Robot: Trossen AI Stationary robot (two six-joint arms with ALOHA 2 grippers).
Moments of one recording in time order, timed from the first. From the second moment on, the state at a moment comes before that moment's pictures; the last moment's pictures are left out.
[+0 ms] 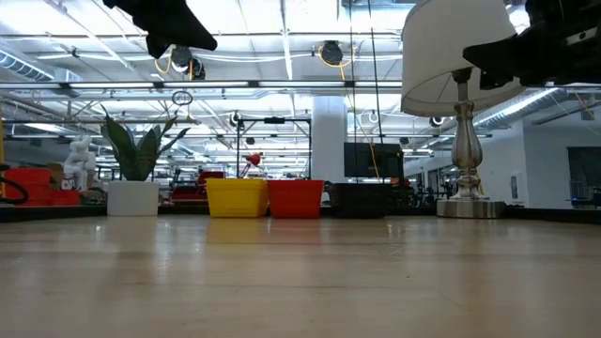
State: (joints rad) left arm -0.09 0.98 0.84 -0.36 -0.32 -0.27; right arm 0.01 0.22 0.06 0.21 -0.06 -0.18
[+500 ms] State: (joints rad) left arm -0.08 0.98 0.84 -0.38 -0.32 -0.34; right arm 0.00 0.21 0.02 0.30 -0.08 -0.19
